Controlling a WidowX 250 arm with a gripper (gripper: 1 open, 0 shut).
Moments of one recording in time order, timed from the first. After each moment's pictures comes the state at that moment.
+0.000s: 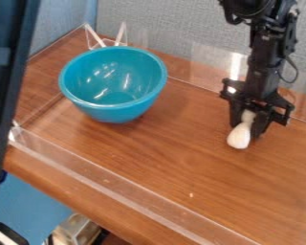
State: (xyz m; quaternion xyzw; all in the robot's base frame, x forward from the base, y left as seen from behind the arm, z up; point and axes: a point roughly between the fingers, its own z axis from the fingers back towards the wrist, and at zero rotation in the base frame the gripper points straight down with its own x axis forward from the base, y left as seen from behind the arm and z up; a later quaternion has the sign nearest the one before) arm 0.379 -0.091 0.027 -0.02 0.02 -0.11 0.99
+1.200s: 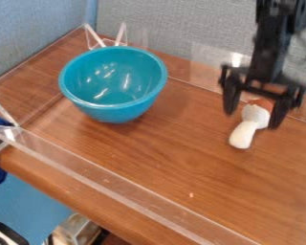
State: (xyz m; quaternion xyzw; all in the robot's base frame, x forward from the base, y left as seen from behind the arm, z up) arm 0.346 -0.097 0.094 -0.03 0.00 0.00 1.00
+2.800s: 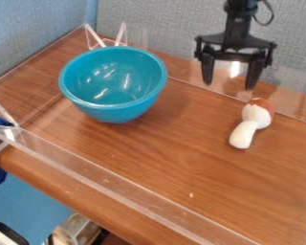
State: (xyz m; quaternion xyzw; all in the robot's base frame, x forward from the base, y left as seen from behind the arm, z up) arm 0.393 -0.045 0.076 -0.02 -0.01 0.15 0.99
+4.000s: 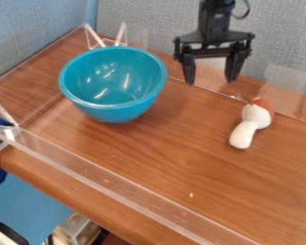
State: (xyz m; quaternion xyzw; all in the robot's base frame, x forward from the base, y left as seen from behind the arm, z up) arm 0.375 -0.024 0.097 -0.02 -0.03 0.30 0.95
